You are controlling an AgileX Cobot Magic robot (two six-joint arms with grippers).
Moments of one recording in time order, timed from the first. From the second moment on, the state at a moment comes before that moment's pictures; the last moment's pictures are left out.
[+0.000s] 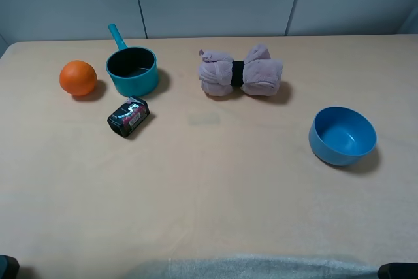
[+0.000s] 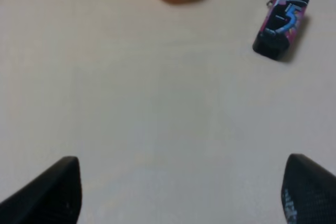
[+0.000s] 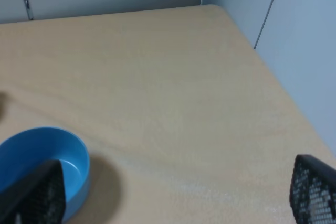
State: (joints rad) left arm -0.16 0.40 -0.75 0.14 1.19 -0.06; right arm -0.05 0.01 -0.50 -0.16 1.02 0.09
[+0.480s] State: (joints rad) left arm -0.11 0.11 -0.58 0.14 1.17 -0.06; right arm -0.05 0.01 -0.50 -0.16 1.02 0.09
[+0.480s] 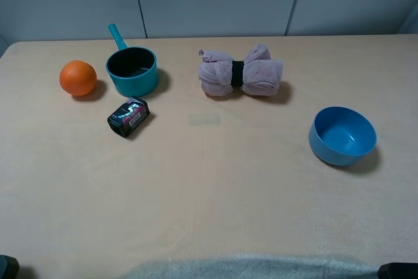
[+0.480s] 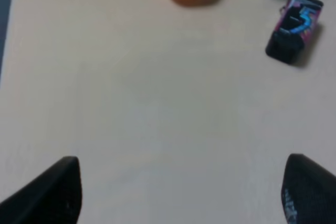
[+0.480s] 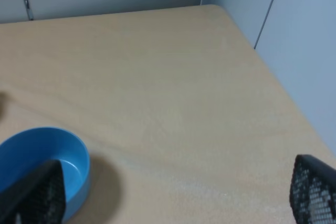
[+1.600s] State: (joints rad) left arm -0.03 -0.01 -0.49 0.06 1.06 0.01; right arm -0.05 0.01 -0.50 -0.16 1.02 0.09
